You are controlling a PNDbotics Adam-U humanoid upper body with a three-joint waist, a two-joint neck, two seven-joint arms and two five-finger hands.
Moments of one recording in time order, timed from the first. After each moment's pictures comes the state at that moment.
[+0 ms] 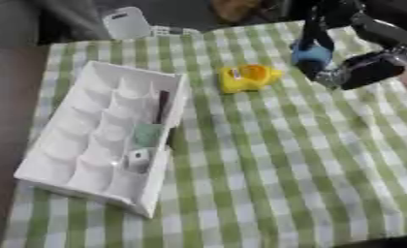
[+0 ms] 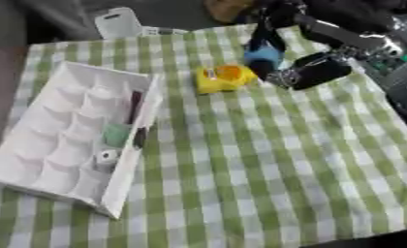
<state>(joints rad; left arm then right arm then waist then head) -0.26 0.12 0.00 -1.79 -0.04 -0.13 0.01 -0.31 -1.00 -0.02 -1.86 0.11 -0.62 0.32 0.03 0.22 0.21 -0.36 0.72</state>
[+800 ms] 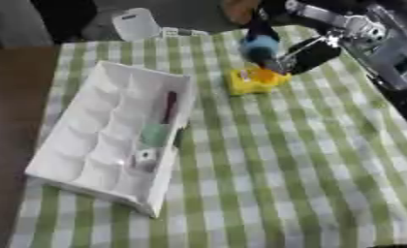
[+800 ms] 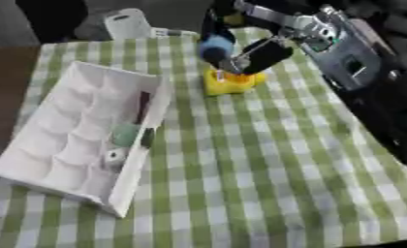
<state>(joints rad) -0.28 0.10 -0.03 -1.80 -0.02 -0.13 -0.02 -0.49 -0.91 0.08 -1.69 0.04 -0.53 0.42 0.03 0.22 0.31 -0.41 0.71</state>
